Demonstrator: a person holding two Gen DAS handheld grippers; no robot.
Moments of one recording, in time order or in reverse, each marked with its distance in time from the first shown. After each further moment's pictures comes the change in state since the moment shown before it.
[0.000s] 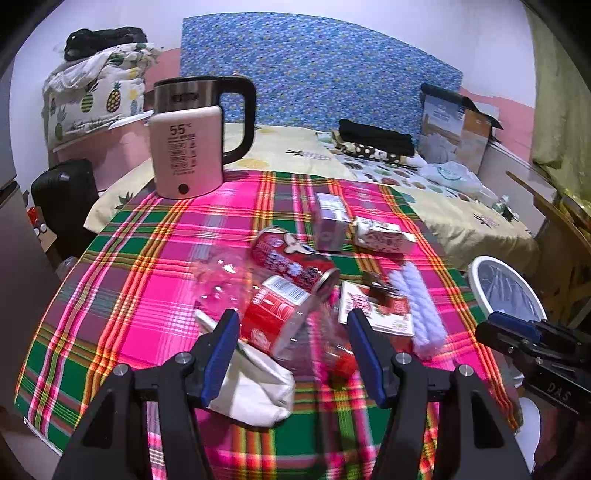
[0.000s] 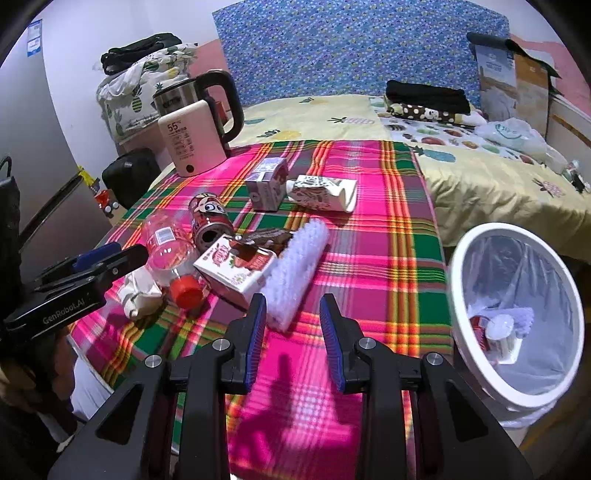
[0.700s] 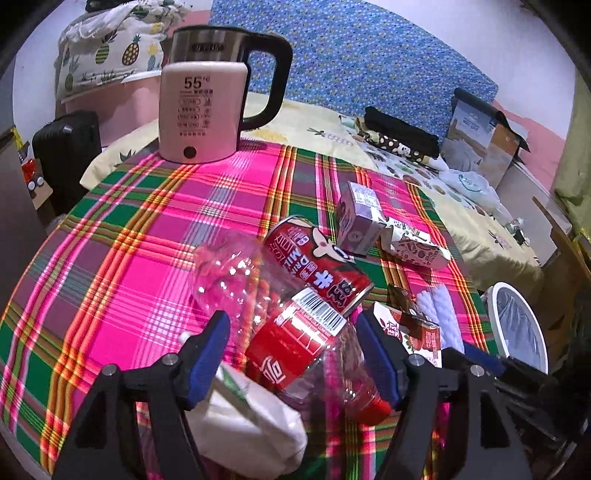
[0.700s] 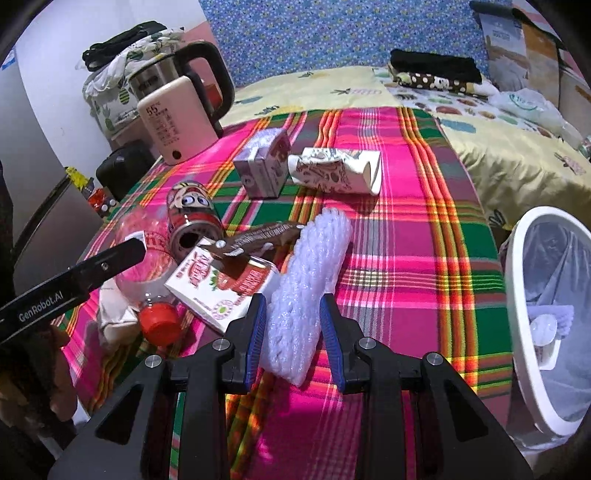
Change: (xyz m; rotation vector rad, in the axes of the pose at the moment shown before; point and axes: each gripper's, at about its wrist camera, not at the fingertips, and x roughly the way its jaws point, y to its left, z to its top) left arm 0.053 0.016 0.015 -0.145 0.101 -0.014; right arm 0.052 -0.005 0.007 0.054 0.094 0.040
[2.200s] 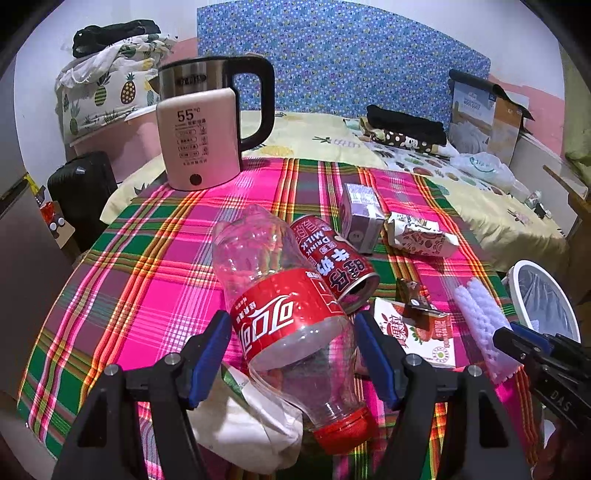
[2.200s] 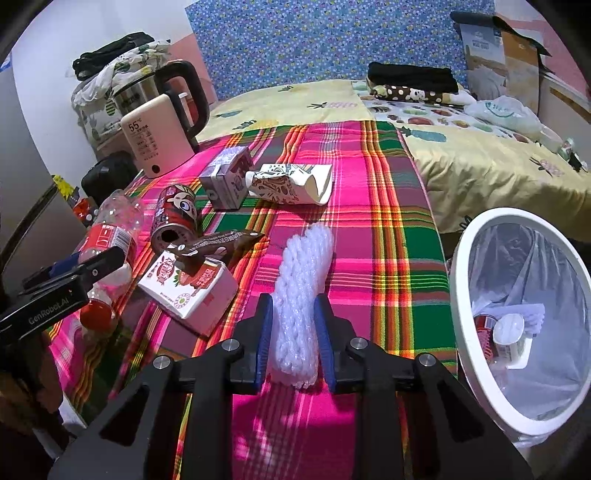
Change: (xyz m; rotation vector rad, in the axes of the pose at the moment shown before) left arm -0.012 -0.022 -0.005 0.133 -0.062 0.129; right arm -0.025 -0.023 -0.002 -0.004 -0.059 -0.074
